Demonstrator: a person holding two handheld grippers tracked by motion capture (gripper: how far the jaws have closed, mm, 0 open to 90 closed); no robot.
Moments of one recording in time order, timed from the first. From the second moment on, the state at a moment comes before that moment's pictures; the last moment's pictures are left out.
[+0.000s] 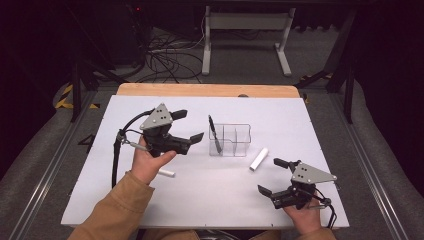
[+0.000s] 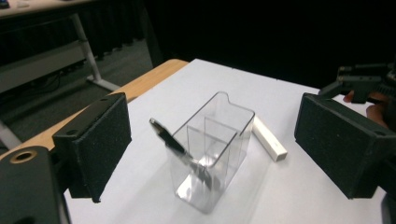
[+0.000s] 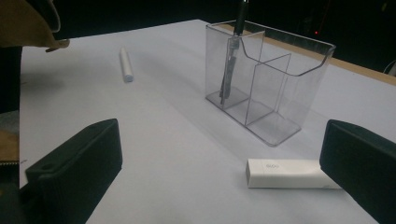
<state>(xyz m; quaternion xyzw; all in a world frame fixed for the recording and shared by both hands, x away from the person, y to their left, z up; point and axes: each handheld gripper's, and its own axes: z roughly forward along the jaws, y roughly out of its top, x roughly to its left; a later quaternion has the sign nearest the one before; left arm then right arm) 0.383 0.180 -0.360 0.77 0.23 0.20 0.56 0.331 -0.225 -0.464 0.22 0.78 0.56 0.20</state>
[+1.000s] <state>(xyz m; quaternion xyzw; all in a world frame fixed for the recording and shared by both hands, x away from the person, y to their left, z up) 0.336 0.231 -0.389 0.77 0.27 0.18 0.56 0.335 -0.221 -0.448 0.26 0.77 0.55 0.18</state>
